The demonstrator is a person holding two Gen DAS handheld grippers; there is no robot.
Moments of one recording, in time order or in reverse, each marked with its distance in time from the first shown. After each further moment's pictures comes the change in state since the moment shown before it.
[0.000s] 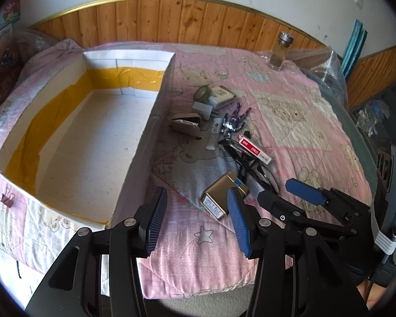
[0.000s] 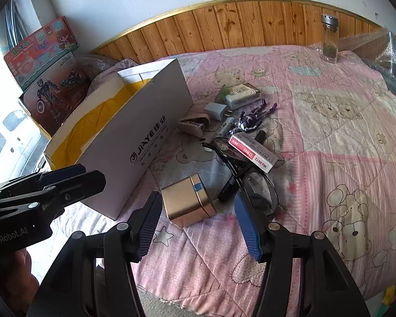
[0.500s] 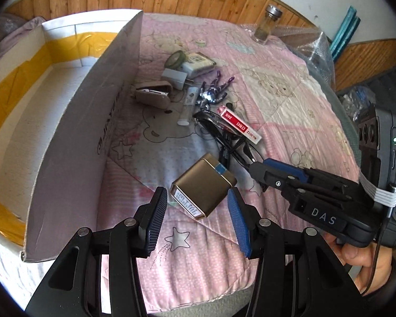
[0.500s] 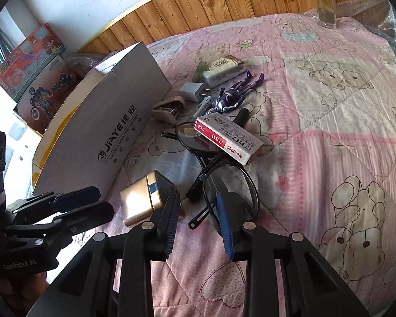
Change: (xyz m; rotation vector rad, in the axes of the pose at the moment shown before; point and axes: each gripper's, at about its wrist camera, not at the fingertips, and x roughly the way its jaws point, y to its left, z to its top) left arm 0.063 -0.017 -0.004 0.025 0.128 -0.119; right arm 0.039 -0.053 0.007 0.078 0.092 0.072
